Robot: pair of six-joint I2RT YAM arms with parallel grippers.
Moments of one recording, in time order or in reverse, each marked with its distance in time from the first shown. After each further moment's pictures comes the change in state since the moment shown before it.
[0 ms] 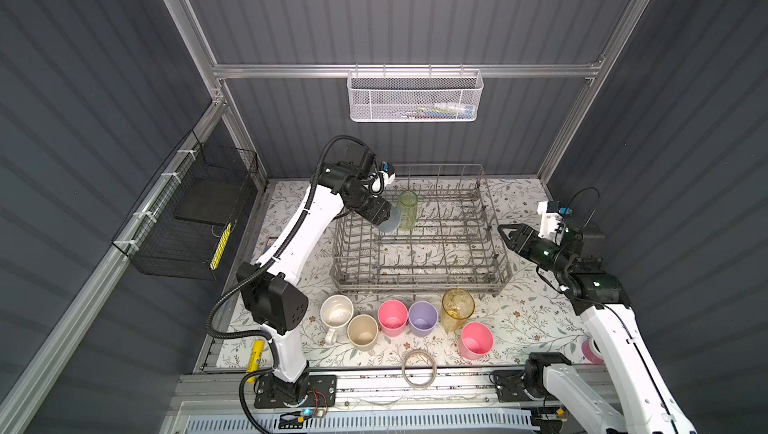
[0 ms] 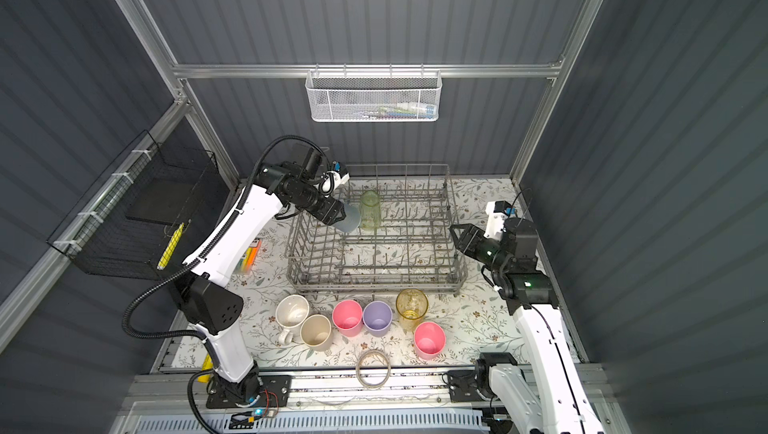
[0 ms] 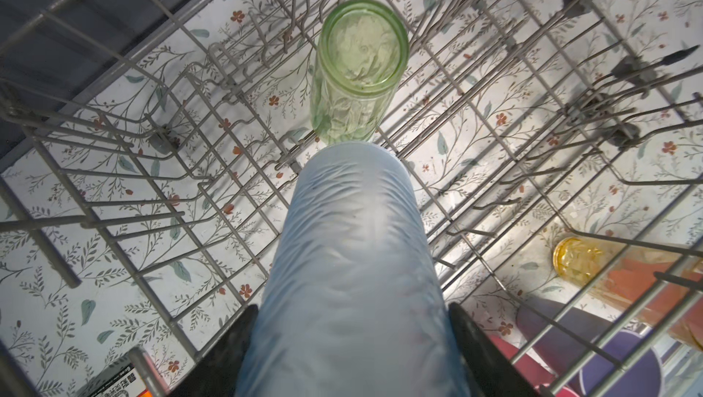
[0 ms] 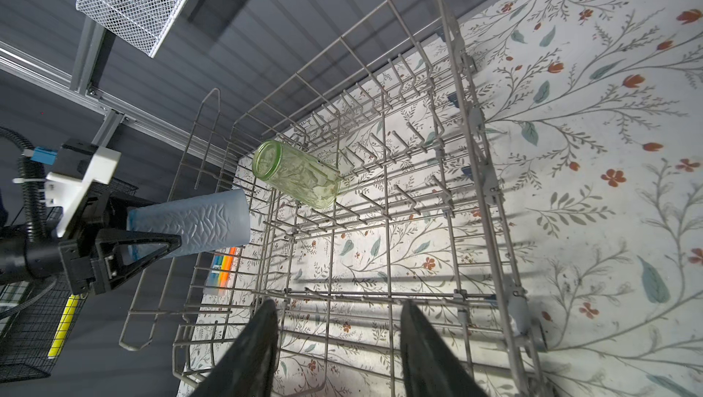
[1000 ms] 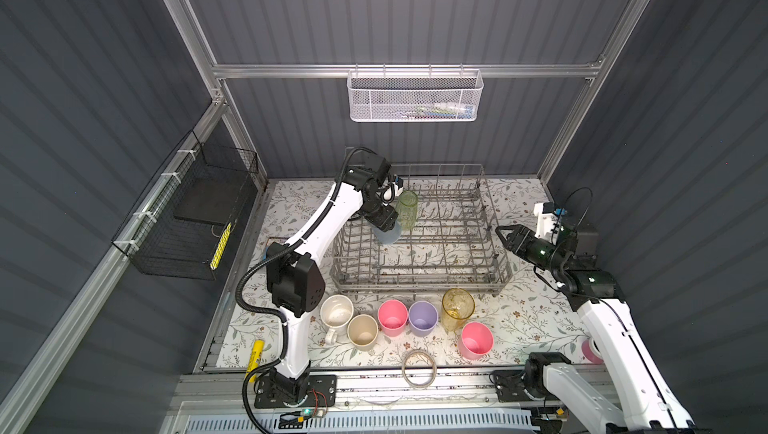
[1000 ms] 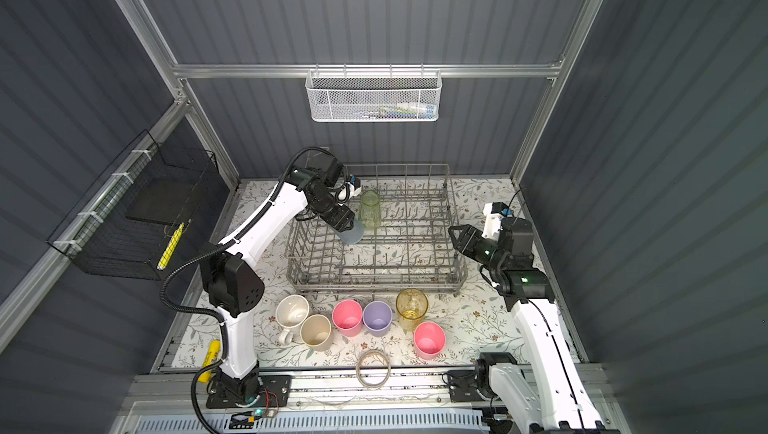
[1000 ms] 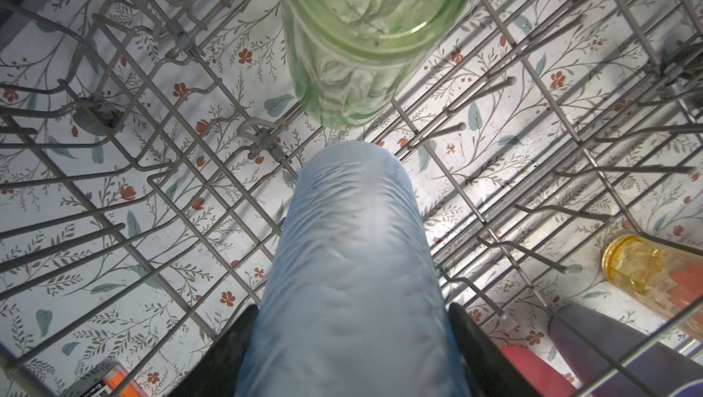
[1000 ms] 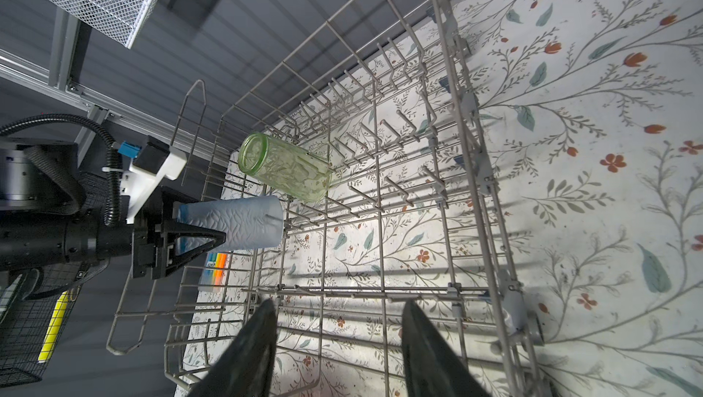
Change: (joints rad) left arm -0.034 0.181 0.051 -0.023 -0.047 0.000; right arm -0.001 0.031 -0.019 0.007 -0.002 0.000
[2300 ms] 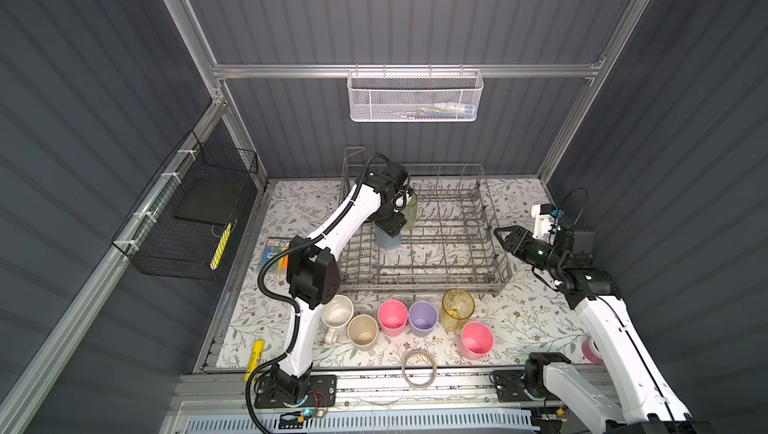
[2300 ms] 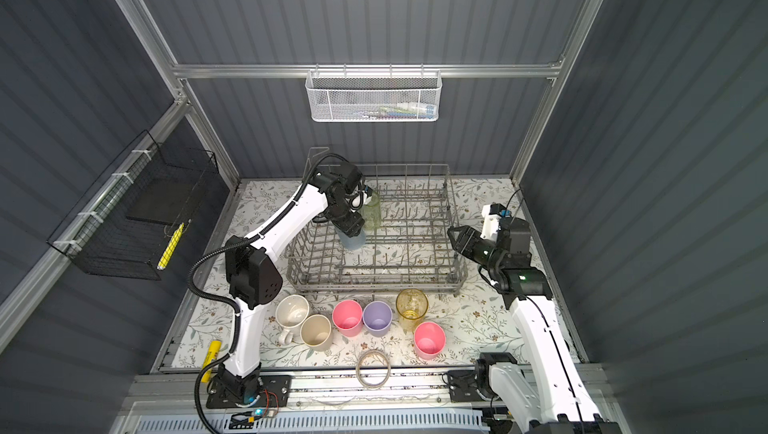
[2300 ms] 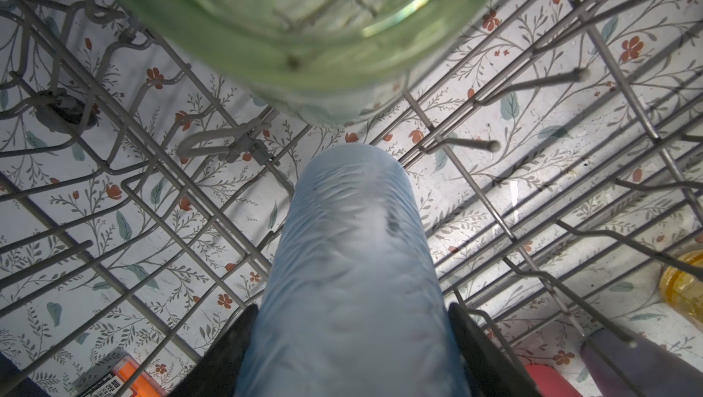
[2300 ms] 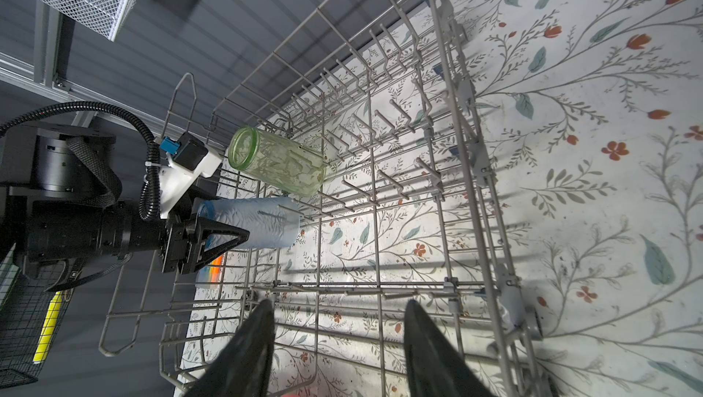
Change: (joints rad) left arm -0.063 0.134 0.114 -0.074 -0.112 -0.030; right arm -0.001 0.022 -0.013 0.007 -0.007 0.001
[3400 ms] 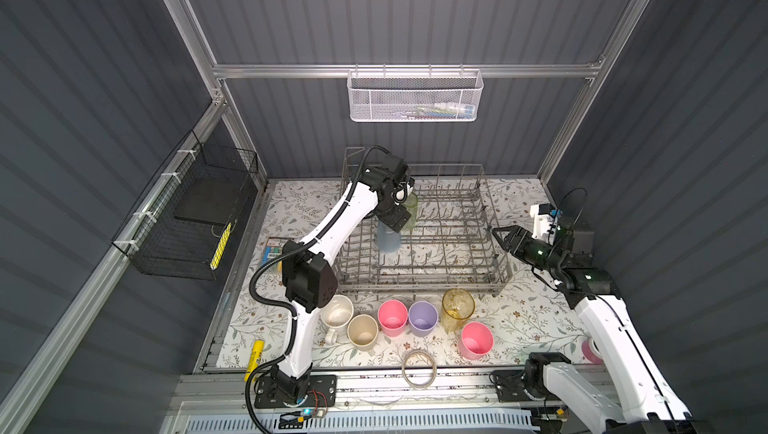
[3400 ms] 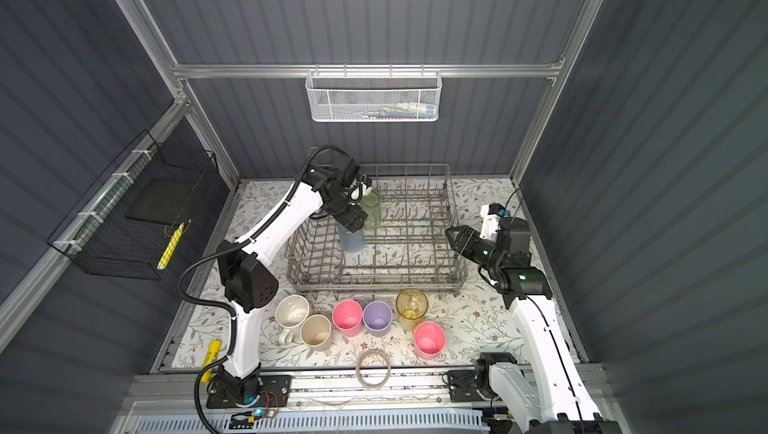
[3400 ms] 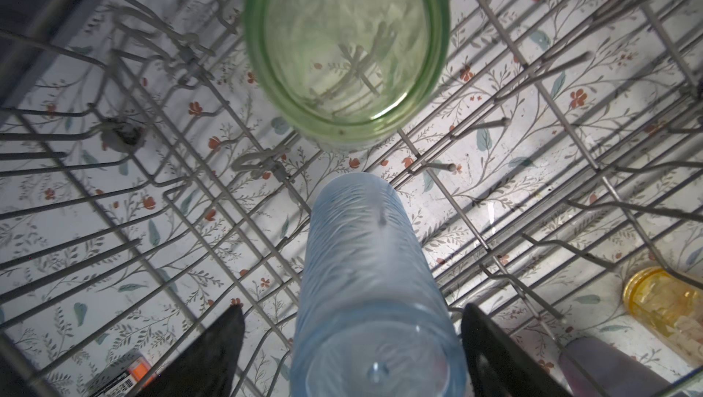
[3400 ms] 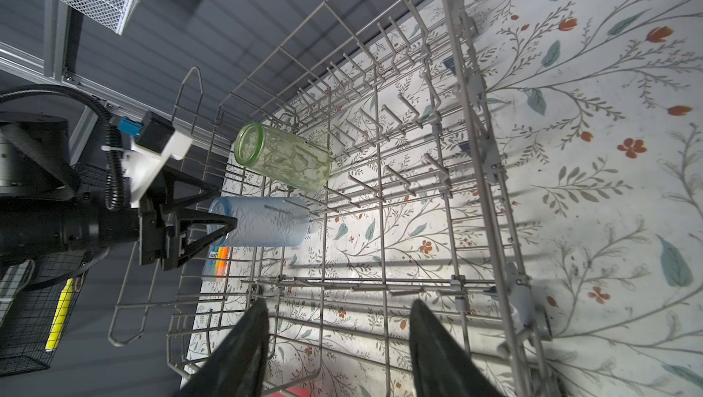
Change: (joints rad) left arm -0.013 -0.091 0.023 0.042 -0.010 -0.034; right arm 0.000 -0.008 0.000 0.002 -0.029 -0.005
